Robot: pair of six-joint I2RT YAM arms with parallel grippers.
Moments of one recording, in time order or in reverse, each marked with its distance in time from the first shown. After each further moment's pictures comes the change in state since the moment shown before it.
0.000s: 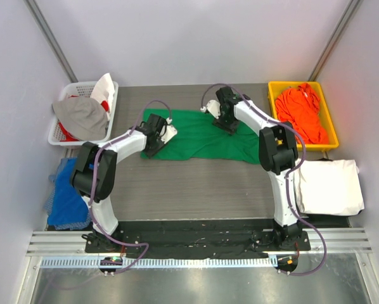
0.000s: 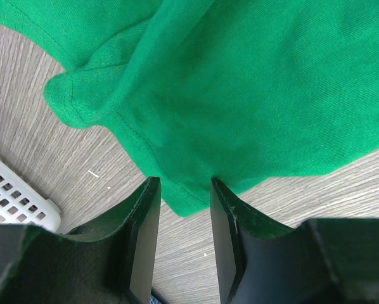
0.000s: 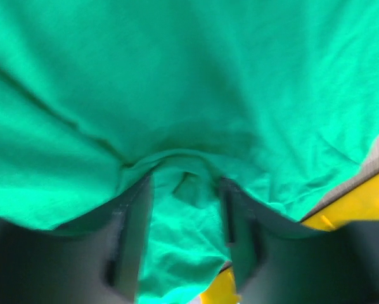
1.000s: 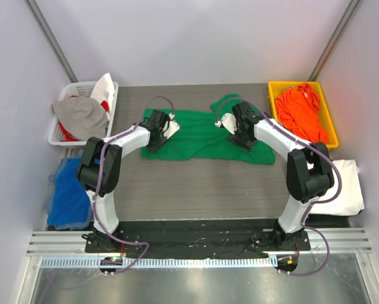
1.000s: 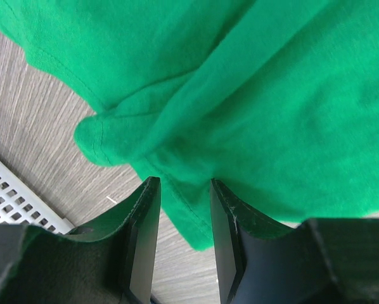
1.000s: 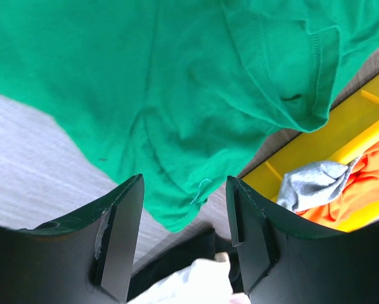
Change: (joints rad) left arm 0.000 0.081 0.092 0.018 -0.016 0.005; right arm -0.007 -0.507 -0.606 0.101 0.076 0.012
